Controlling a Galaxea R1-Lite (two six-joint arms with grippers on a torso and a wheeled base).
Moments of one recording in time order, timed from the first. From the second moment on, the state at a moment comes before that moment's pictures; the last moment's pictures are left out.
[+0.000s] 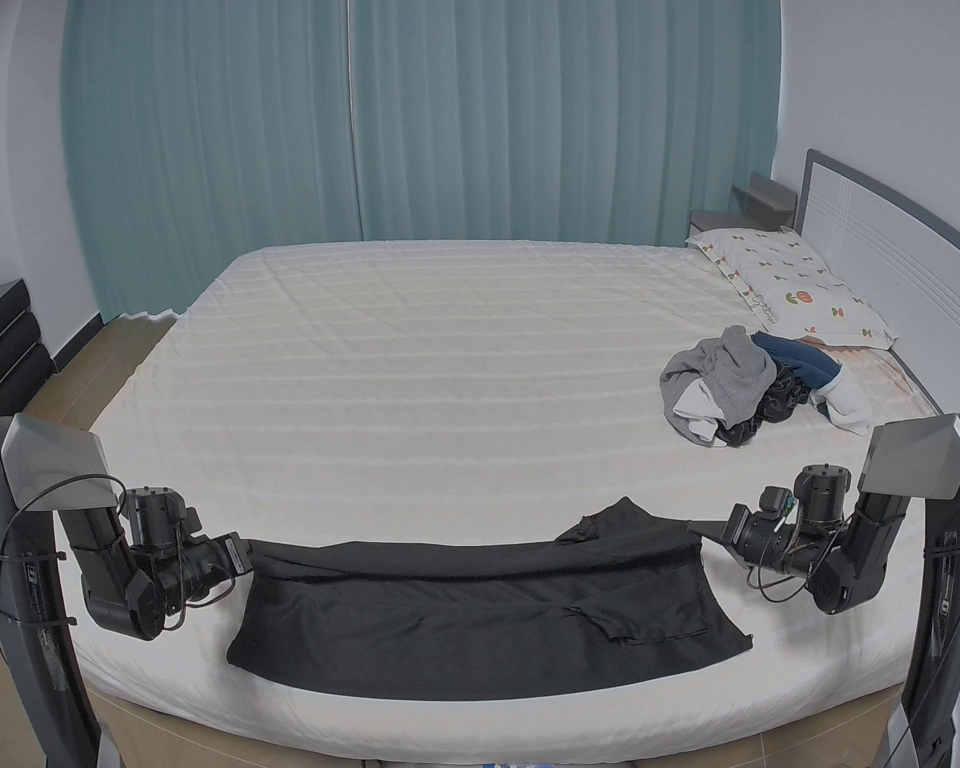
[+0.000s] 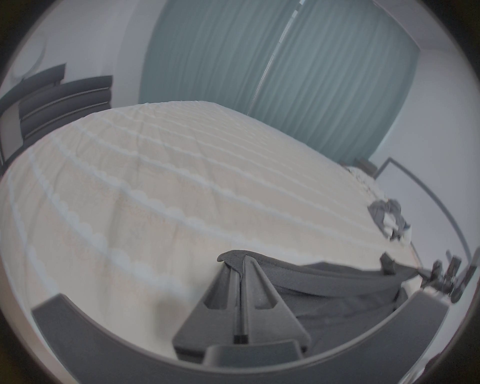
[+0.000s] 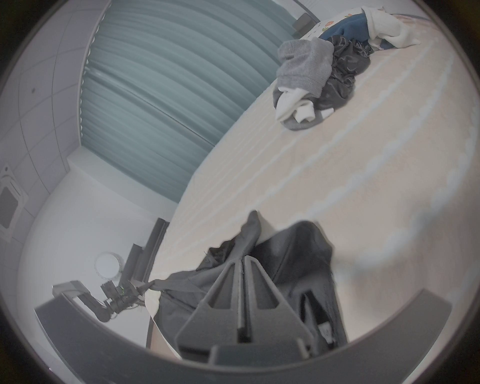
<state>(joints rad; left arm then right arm) 0.10 2.29 -0.48 -1.24 -0.17 -0.32 0.01 2.37 -0.60 -1.34 0.55 0.66</state>
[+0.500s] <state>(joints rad) 0.11 2.30 -0.37 -1.25 -0.19 -0.21 0.00 2.40 -0.48 -1.35 0.56 0.56</state>
